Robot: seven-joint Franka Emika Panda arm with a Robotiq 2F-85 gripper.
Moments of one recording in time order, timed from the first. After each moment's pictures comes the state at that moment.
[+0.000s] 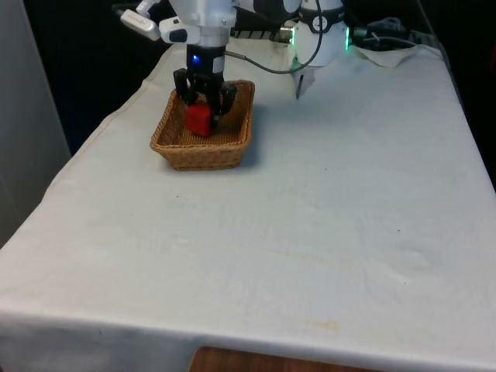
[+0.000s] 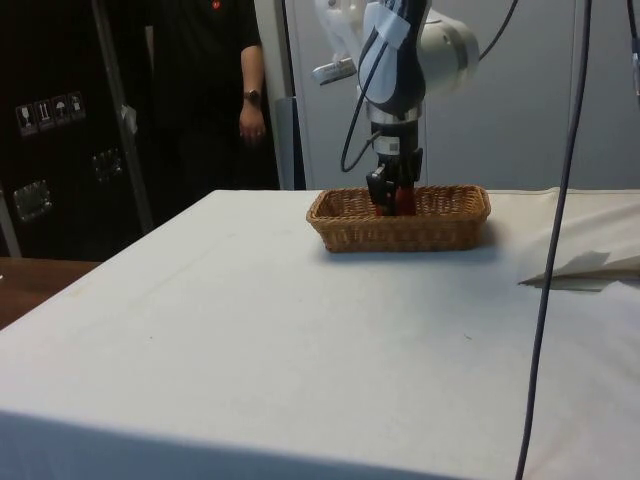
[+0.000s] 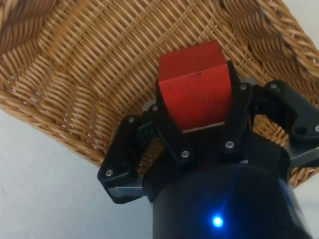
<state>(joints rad) 0.24 0.34 -0.61 -2.49 0.25 2.87 -0.23</state>
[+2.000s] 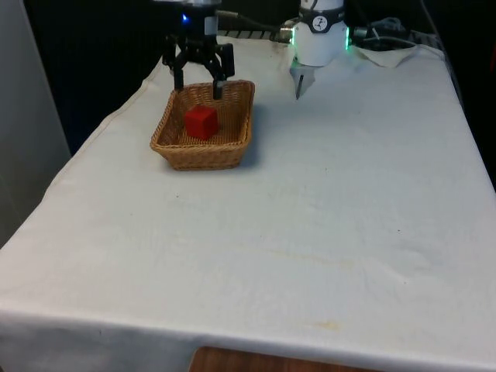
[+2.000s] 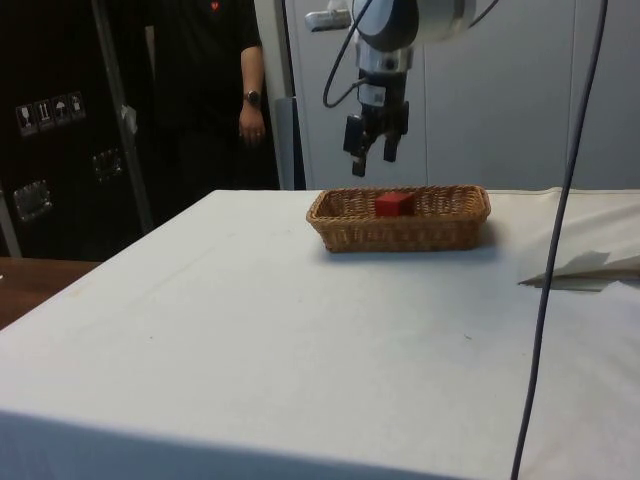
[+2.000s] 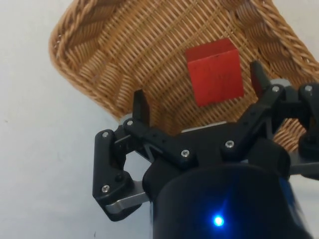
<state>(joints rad) 0.24 0.13 -0.65 -2.46 0.20 2.76 -0.23</state>
